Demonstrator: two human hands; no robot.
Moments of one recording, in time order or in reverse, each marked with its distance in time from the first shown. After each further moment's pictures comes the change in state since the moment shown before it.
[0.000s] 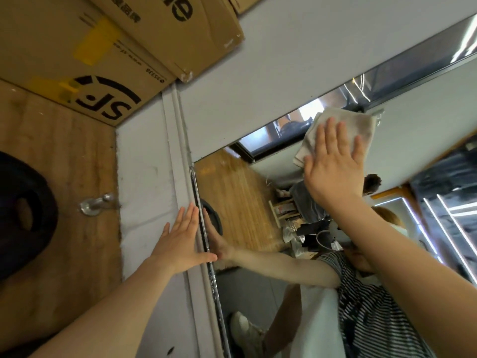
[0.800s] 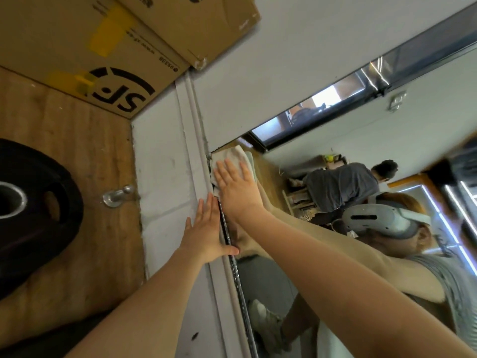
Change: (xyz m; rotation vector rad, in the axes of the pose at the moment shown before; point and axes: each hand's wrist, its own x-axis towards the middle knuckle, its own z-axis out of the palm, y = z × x) left_hand 0.006 0.005 0.004 -0.068 0.023 -0.057; right_hand -0.023 -0.186 0.032 -0.045 -0.302 -0.536
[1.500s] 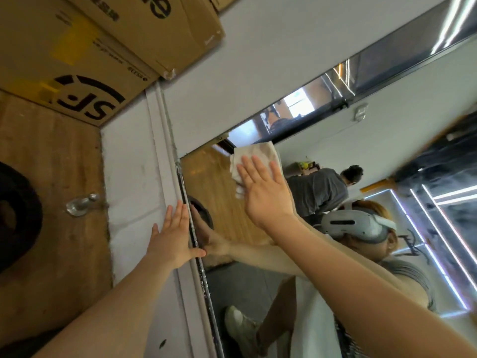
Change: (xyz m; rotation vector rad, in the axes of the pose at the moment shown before) left_hand -0.008 0.010 0.005 0.123 0.019 -0.043; right_hand -0.086 0.088 -0.005 0.109 0.132 0.167
